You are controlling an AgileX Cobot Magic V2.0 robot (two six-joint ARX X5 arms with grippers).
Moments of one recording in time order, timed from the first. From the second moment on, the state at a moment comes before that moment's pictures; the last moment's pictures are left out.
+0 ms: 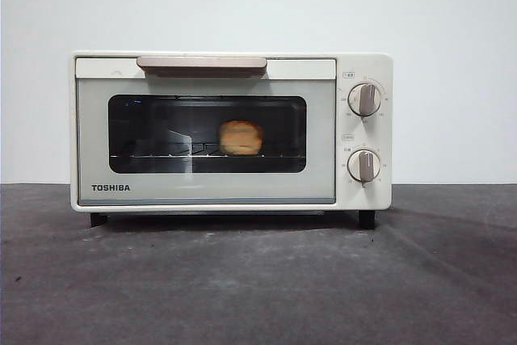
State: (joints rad) left arm -0.01 0.00 0.03 -0.18 0.10 0.14; right arm 0.82 0.81 0.81 -0.46 -0.10 0.16
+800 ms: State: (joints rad) left arm -0.01 0.00 0.03 -0.18 0.10 0.14; right arm 0.27 0.48 0.59 -0.25 -0.08 0.02
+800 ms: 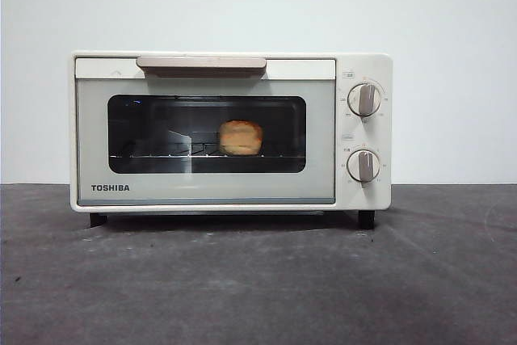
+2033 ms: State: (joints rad) left arm -0.01 0.00 0.03 -0.18 0.10 0.14; right arm -0.02 0.01 0.02 -0.17 -0.05 0.02
